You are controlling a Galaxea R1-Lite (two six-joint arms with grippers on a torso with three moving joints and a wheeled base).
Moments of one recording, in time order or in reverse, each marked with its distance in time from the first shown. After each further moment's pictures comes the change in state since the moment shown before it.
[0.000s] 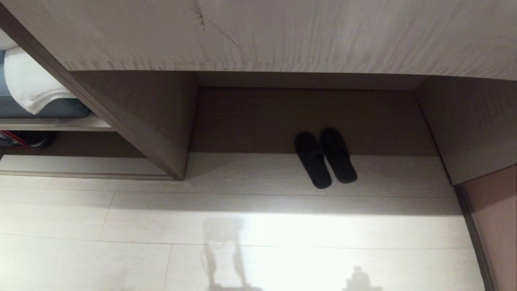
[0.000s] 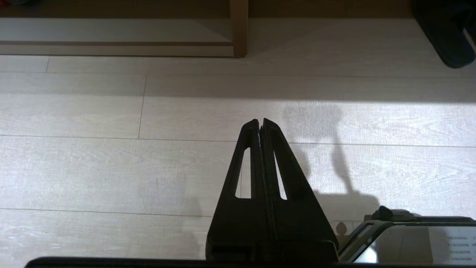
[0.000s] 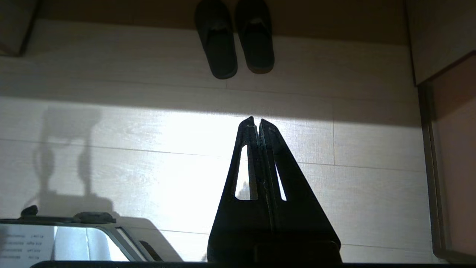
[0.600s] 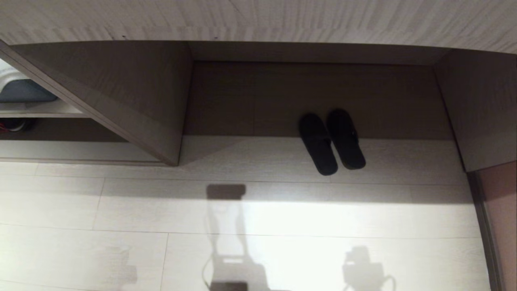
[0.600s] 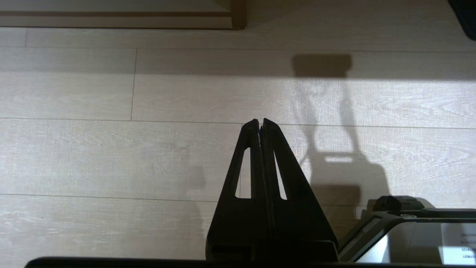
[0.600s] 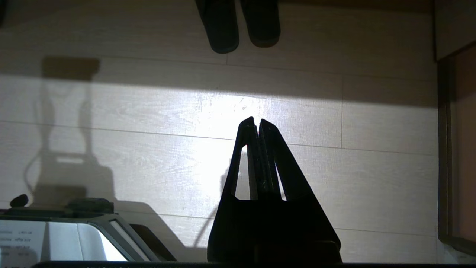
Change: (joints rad) left arm 0.000 0.000 0.000 0.000 -0.001 0.000; right arm 0.000 0.000 0.000 0.000 0.000 0.000
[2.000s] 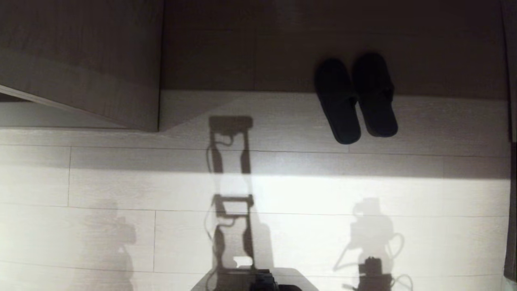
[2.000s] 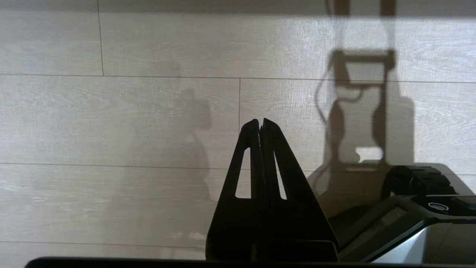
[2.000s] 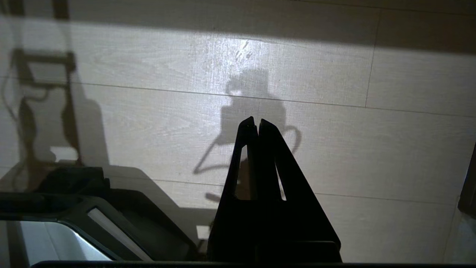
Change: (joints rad) left arm 0.000 0.000 0.000 0.000 0.000 0.000; right arm 0.000 0.000 0.000 0.001 0.000 0.000
